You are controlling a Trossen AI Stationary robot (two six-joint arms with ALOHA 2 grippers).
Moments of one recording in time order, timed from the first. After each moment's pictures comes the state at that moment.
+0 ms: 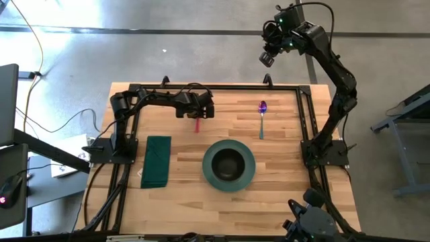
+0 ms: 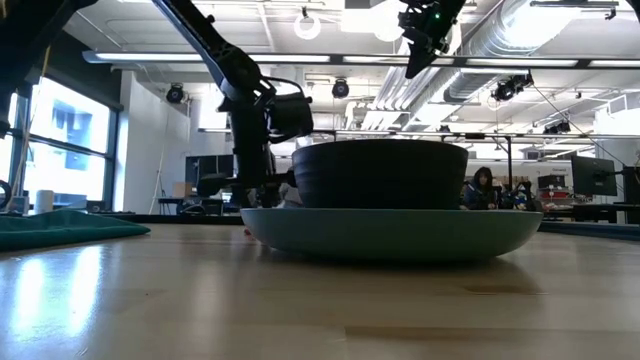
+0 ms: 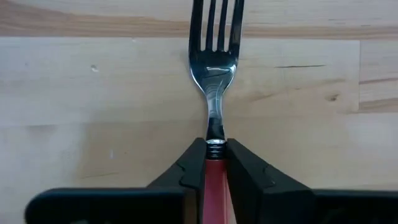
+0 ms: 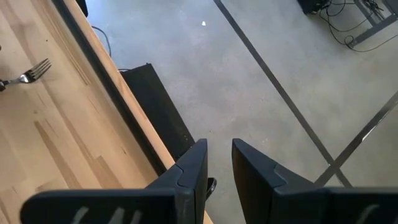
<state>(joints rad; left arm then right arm) 0.54 1.99 1.22 -0.56 -0.21 -1.08 -0.88 1.73 2.11 -1.16 0.05 -0.42</state>
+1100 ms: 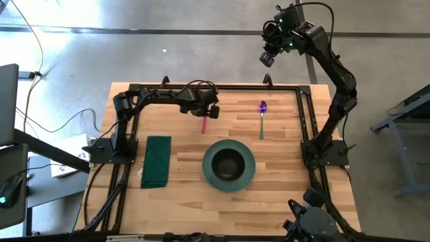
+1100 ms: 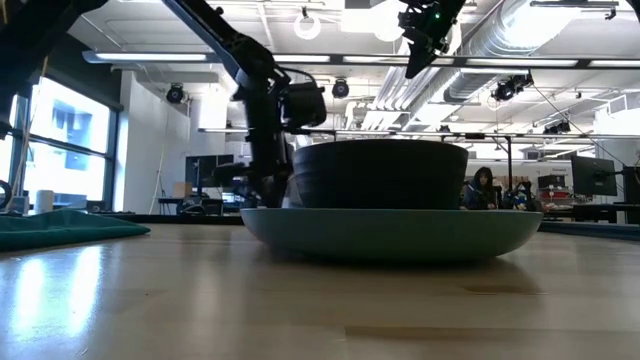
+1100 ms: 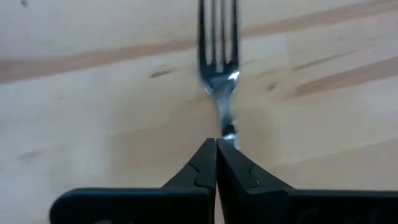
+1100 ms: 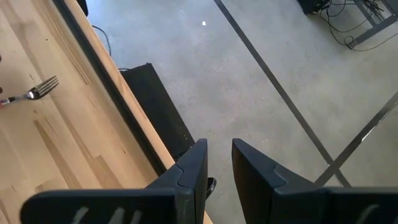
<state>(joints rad) 0.53 1.99 1.36 -0.67 -0.22 -0.91 -0.88 1.73 2.11 -1.16 0.05 -0.42</state>
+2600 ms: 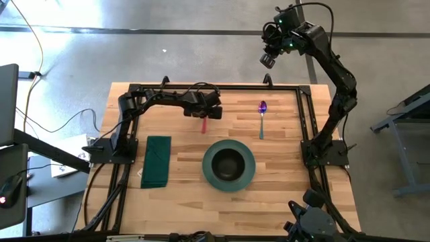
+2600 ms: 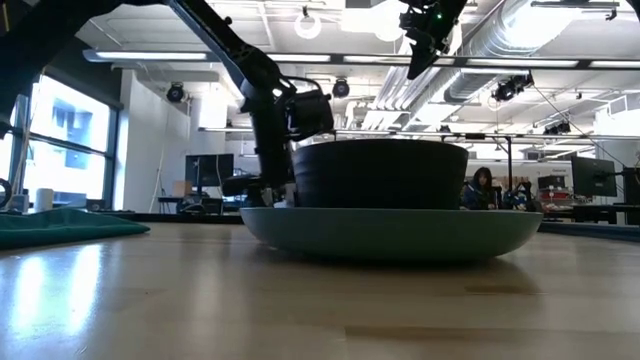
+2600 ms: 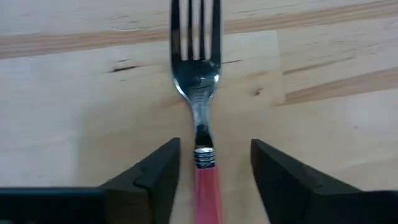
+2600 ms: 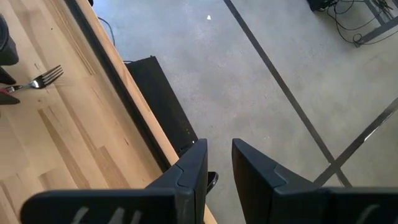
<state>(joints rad) 0.52 2.07 1.36 -0.57 -0.19 -0.99 -0.88 1.73 2.11 -1.19 0.04 -0.45</state>
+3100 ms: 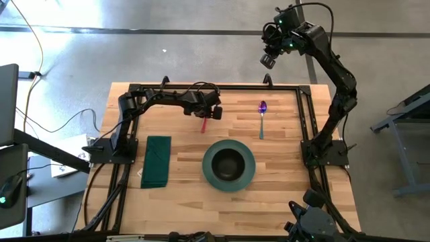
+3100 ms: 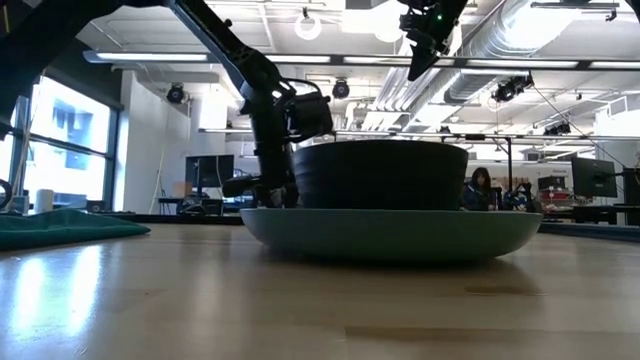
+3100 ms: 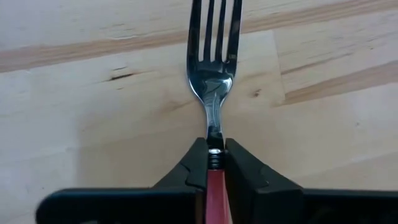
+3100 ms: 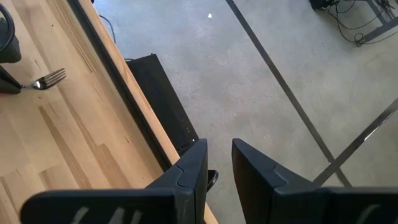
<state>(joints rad) 0.52 2.07 1.36 -0.57 -0.18 -0.93 -0.88 1.73 2.11 -1.19 0.04 -0.45</state>
